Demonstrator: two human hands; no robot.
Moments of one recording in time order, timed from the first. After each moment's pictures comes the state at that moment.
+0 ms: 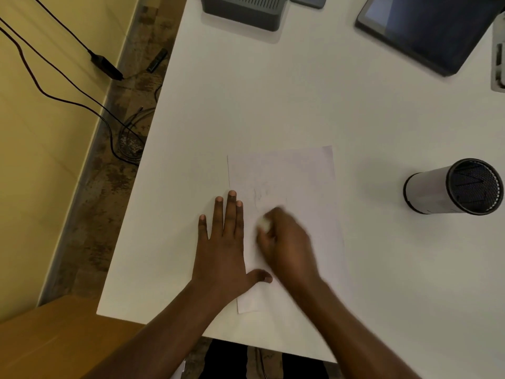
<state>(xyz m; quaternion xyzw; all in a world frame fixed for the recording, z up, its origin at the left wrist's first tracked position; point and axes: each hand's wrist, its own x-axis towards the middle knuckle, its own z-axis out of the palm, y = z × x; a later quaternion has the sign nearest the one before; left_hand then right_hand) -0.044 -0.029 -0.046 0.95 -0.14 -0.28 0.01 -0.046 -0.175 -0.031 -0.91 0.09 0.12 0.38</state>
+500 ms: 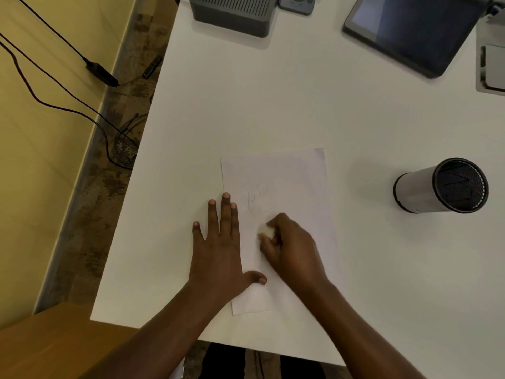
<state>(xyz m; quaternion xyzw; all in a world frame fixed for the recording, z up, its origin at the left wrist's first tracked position) -0.039 -0.041 -0.034 0.94 -0.13 -0.32 -0.03 -0.055 -0.201 -0.032 -0.91 0.06 0.12 0.38</state>
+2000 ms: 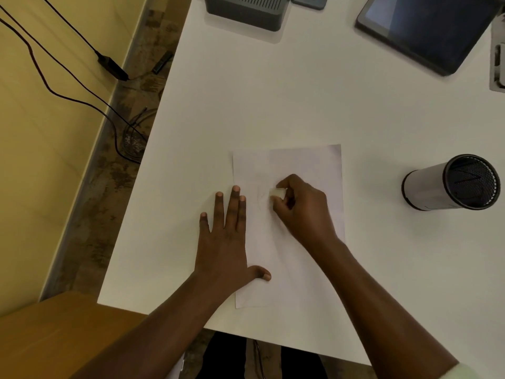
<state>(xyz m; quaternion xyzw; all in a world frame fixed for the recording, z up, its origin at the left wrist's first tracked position) -0.044 -0.040 -0.037 0.94 -0.13 -0.32 -0.03 -0.004 -0.216 -0.036 -0.92 0.06 0.05 0.39</state>
